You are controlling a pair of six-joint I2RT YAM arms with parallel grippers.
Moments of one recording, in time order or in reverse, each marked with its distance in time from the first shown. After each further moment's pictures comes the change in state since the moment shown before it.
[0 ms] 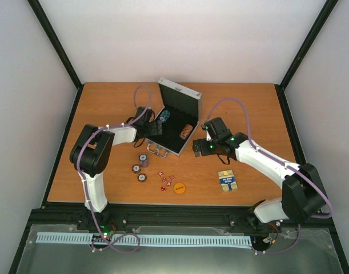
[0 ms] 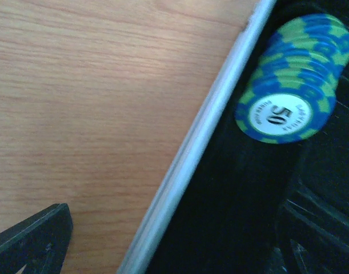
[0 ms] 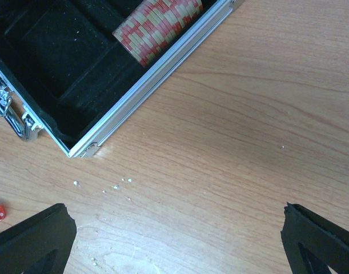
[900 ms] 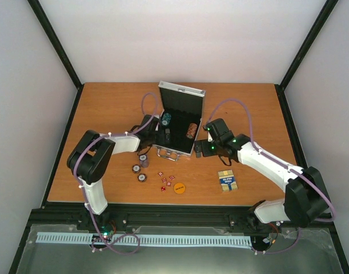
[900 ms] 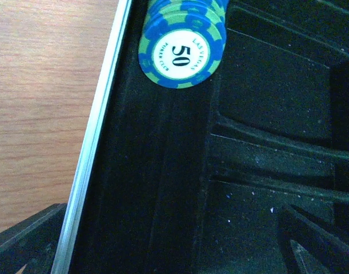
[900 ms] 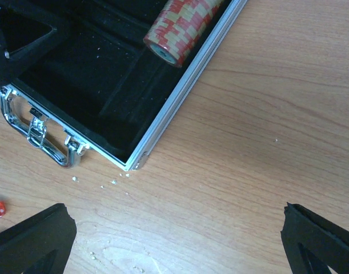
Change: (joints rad) left arm -0.108 -0.093 -0.138 0.071 0.093 -0.046; right arm 0.000 -0.036 -0.020 -0.005 0.009 0.008
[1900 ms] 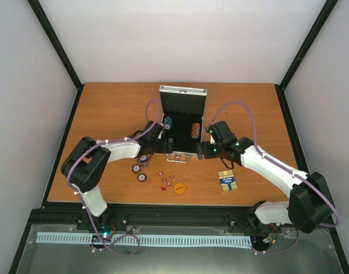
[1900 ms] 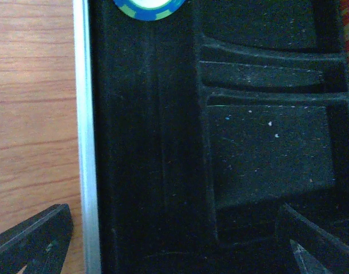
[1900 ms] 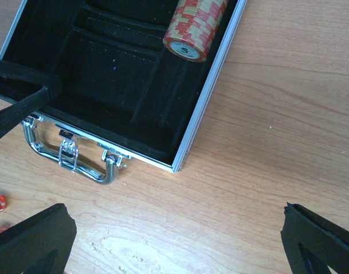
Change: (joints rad) left arm -0.091 -0.105 -0.070 -0.111 0.030 -0.032; right arm 0.000 -0.058 -0.047 -0.003 0.008 0.023
